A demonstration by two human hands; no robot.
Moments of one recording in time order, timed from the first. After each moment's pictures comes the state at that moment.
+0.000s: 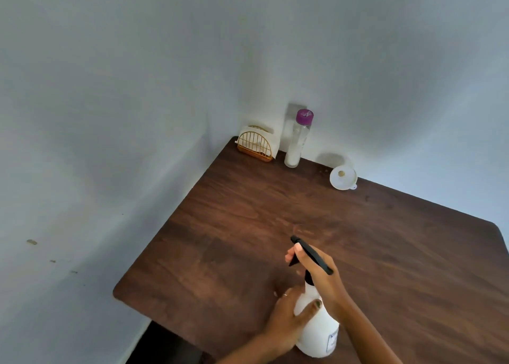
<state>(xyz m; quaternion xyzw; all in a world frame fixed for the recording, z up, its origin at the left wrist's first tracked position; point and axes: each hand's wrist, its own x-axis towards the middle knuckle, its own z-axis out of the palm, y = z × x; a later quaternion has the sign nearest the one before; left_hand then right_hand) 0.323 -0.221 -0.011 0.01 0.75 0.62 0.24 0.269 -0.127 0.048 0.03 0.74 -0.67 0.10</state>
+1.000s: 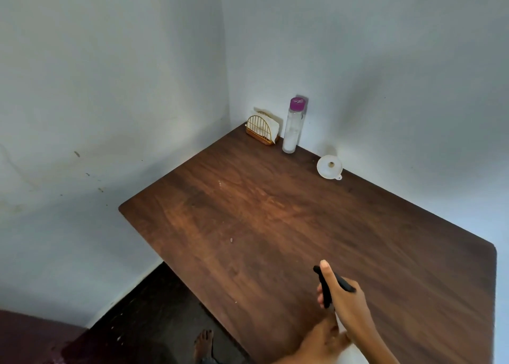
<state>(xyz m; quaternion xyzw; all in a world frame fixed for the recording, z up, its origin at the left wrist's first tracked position) 0.418 0.017 -0.004 -0.10 0.69 0.66 0.27 0.345 0.082 0.038 0.12 0.80 -0.56 0.19</state>
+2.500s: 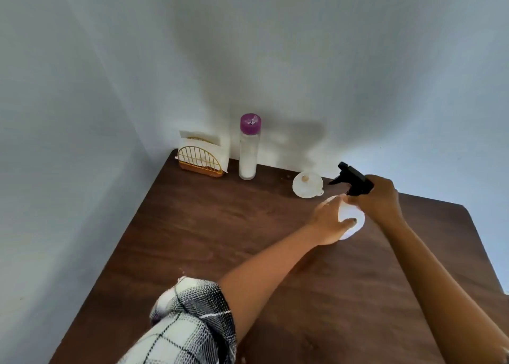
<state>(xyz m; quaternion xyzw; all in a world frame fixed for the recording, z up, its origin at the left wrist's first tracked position) 0.057 -0.069 0.034 0.23 0.83 0.45 0.23 0.069 0.037 0.104 0.24 0.90 -0.37 -0.03</state>
